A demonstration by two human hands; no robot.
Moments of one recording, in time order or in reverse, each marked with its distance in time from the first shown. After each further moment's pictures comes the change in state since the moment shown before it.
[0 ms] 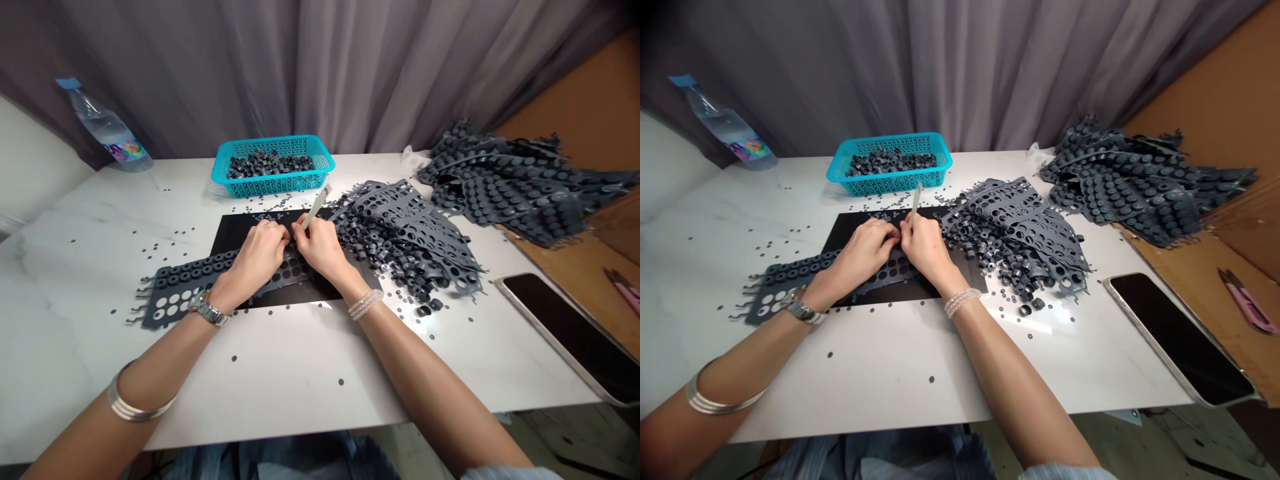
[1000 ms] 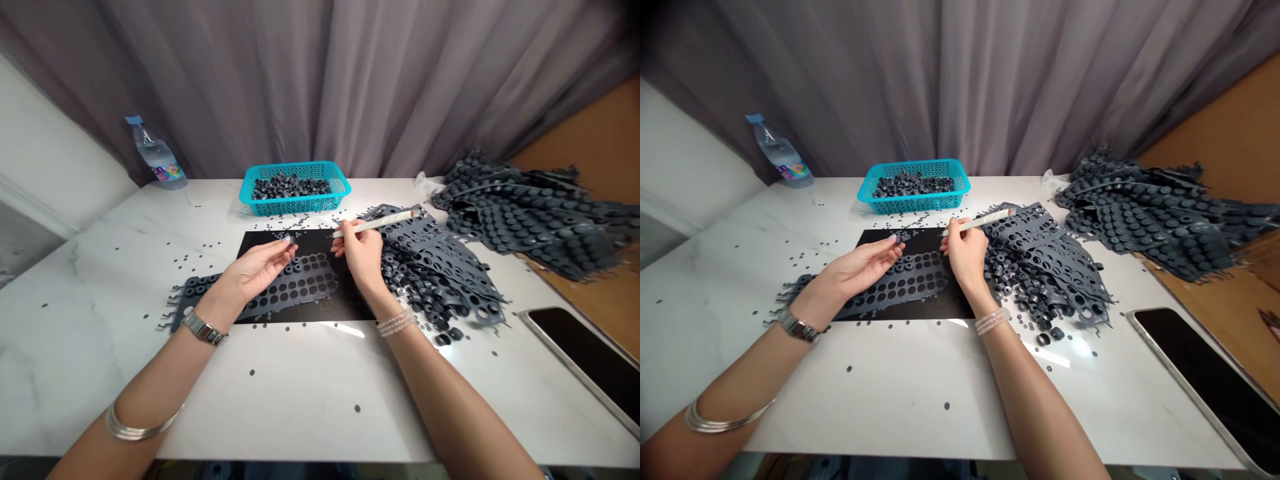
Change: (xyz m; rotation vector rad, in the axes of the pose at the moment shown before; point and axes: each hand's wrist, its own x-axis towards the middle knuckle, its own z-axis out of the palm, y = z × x) left_hand -0.011 -0.012 -0.026 -1.855 0.099 -0.757; right_hand 0.007 0.012 -0.019 0.554 0.344 0.259
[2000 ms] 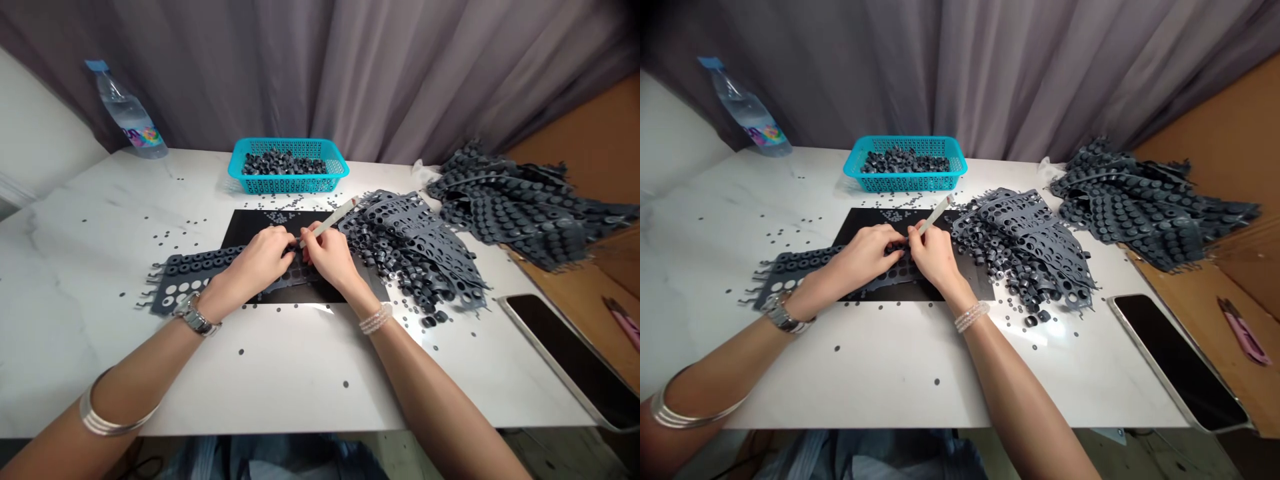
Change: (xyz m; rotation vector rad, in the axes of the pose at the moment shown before) left_hand -0.001 -0.015 0.002 1.805 -0.217 0.713; right_hand -0.033 -0.010 0.014 -0.394 -0.437 -0.106
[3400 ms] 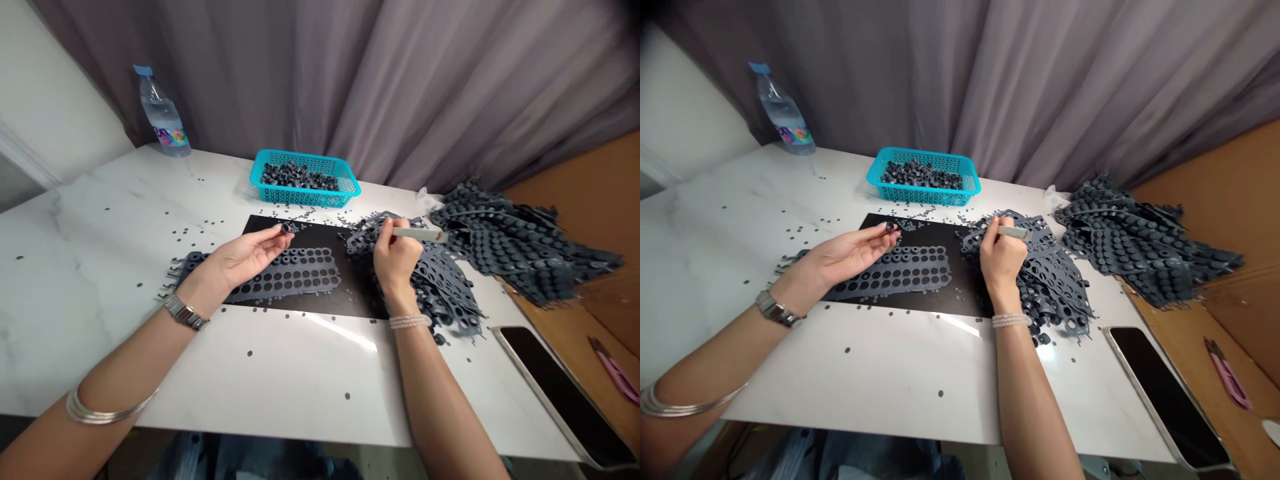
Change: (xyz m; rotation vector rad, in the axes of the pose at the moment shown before) left_hand -0.017 -0.019 -0.026 -2.025 0.267 -0.785; right_hand 0.012 0.030 -0.065 -0.441 0.707 -0.131
